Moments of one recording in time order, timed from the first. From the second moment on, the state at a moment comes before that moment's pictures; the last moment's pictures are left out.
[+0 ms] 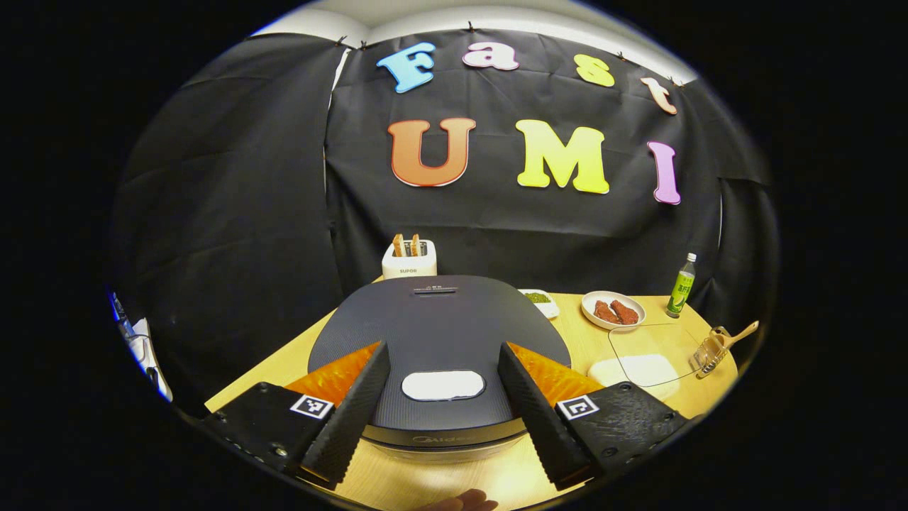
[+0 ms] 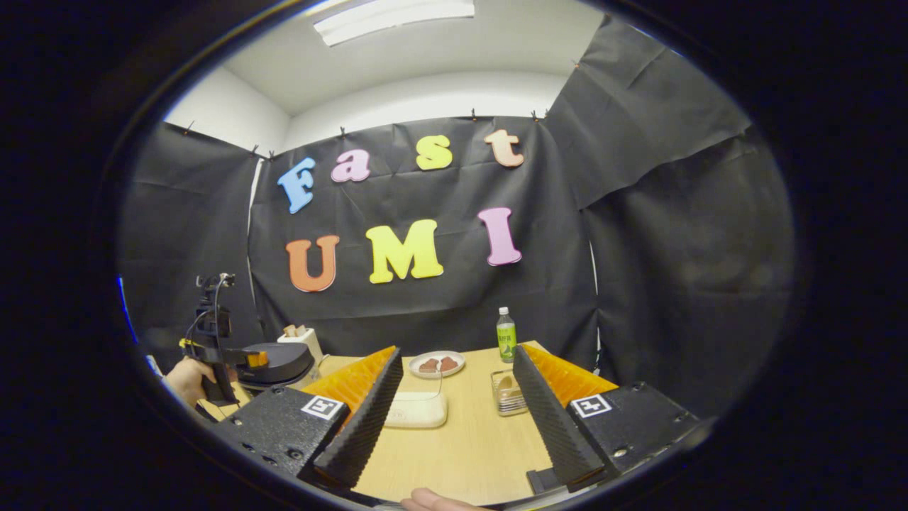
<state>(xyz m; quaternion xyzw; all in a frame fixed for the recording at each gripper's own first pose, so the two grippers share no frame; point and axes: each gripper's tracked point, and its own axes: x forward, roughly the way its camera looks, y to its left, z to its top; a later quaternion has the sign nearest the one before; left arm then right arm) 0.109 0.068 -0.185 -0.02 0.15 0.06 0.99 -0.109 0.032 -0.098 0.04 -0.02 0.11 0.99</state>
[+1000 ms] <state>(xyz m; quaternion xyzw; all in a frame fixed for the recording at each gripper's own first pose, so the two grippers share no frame) 0.080 0.051 -0.150 -0.02 0.13 0.03 0.99 -0.113 0.035 -0.062 0.03 -0.05 0.10 0.99</state>
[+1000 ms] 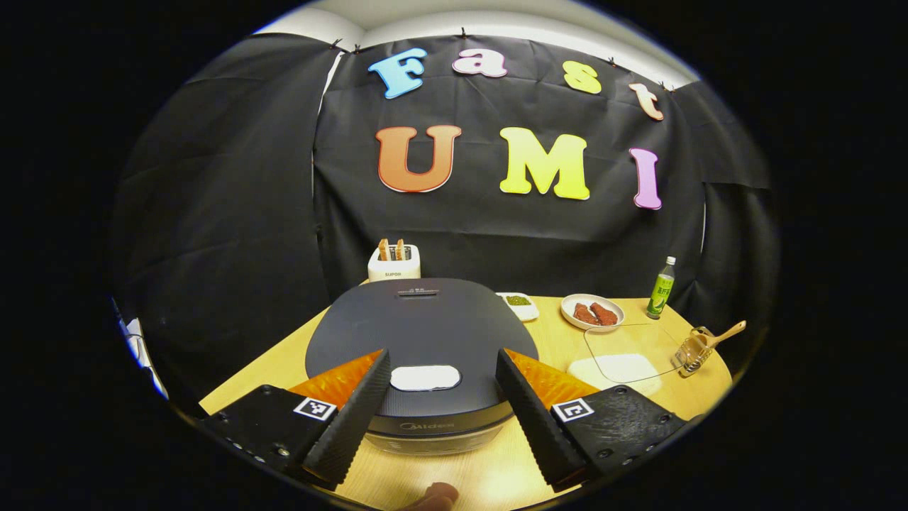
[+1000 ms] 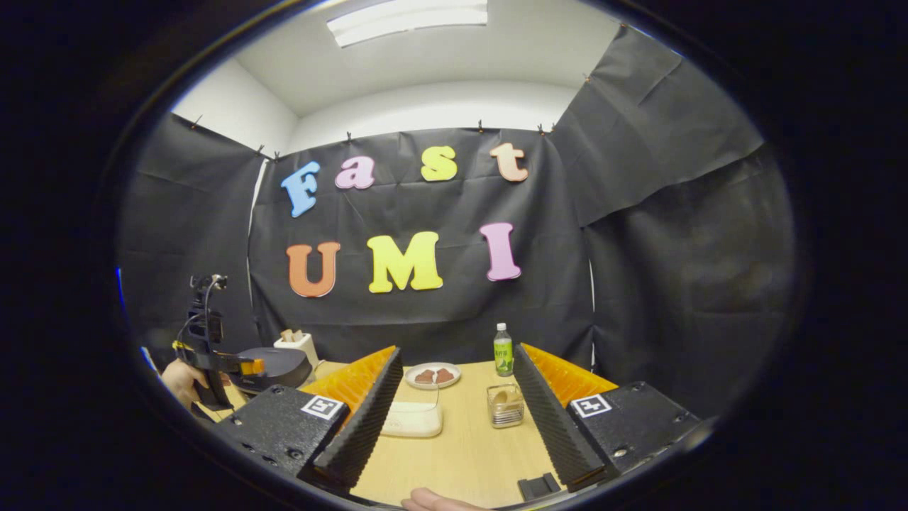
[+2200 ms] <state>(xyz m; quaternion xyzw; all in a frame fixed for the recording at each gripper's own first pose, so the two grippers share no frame) -0.078 -0.030 -0.028 0.03 -0.02 -0.01 1.00 -0.102 0.024 -0.046 -0.02 -0.01 0.07 1.00</state>
